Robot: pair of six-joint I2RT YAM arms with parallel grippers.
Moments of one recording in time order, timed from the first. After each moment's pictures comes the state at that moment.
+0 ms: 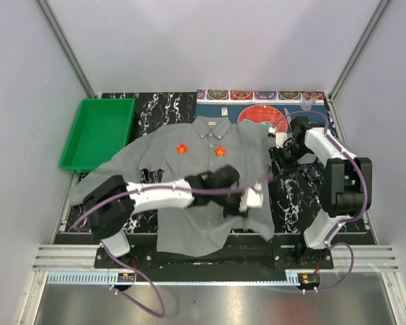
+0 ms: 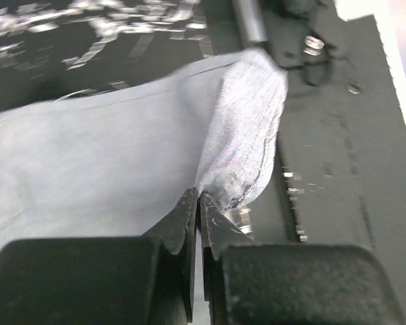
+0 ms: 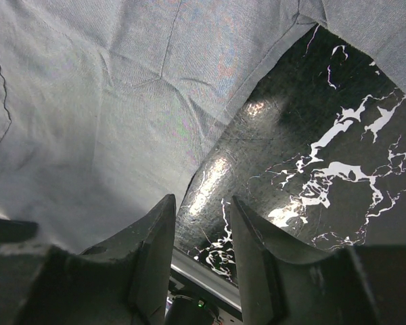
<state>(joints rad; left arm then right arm) -1.18 1.70 1.06 -0.14 0.53 0.46 0.03 1.74 1.25 -1.02 -0.44 -0.33</state>
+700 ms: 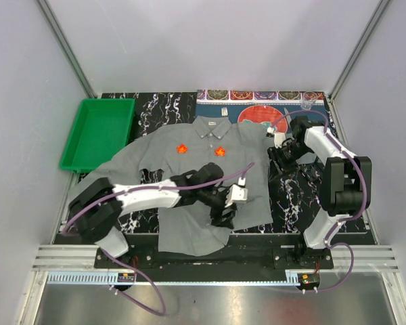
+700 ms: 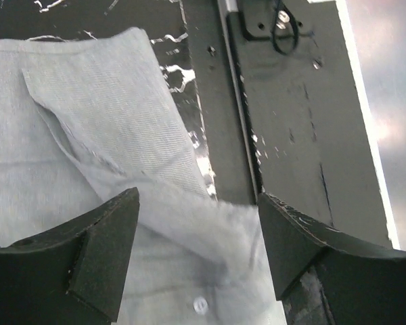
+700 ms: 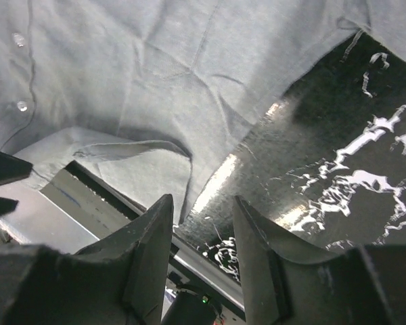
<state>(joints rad) -1.01 1.64 0.96 -0.07 0.71 0.30 0.03 1.76 1.28 -1.07 -0.49 -0.37</state>
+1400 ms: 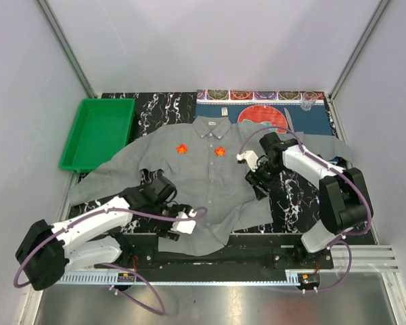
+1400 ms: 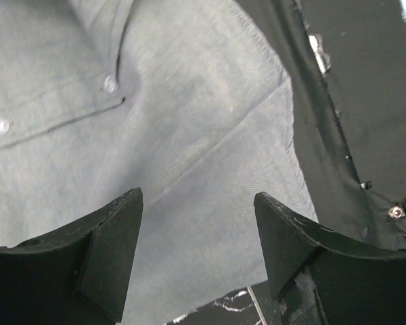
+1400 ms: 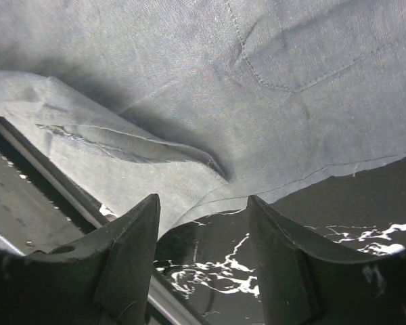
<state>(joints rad) -0.84 1.05 0.57 -0.69 0.65 1.04 0.33 1.60 1.04 -0.91 -0.37 -0.58</state>
